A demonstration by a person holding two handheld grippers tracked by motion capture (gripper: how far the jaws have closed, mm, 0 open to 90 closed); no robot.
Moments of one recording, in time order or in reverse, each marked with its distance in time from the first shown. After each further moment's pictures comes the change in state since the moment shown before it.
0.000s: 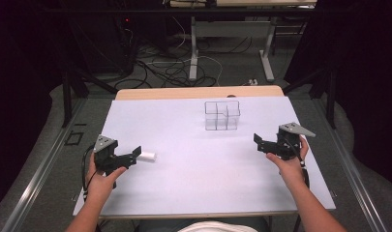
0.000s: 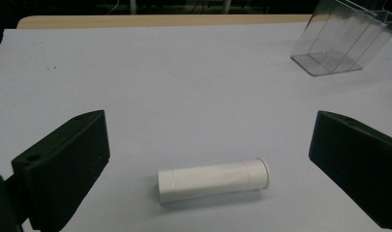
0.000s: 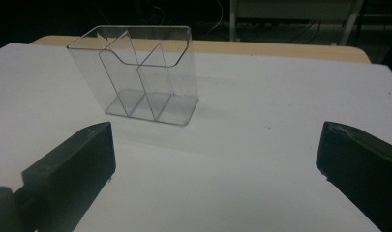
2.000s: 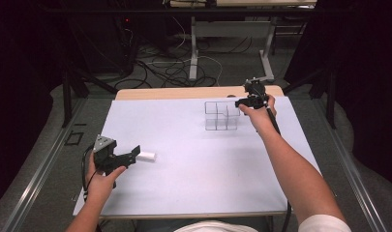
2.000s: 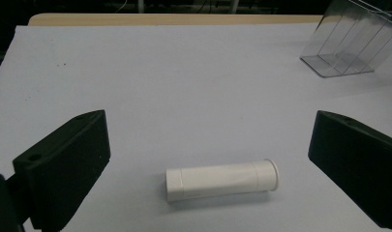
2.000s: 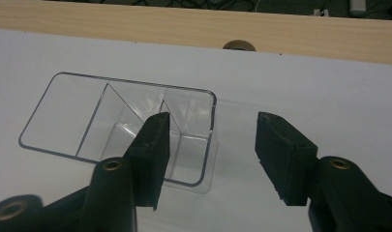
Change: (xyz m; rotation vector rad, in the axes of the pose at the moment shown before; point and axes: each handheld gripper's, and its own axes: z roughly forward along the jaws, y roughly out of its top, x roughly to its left) left arm 0.001 -0.001 0.002 0.010 0.026 -0.013; right arm 0.030 0.112 0.123 0.367 -0.075 0.059
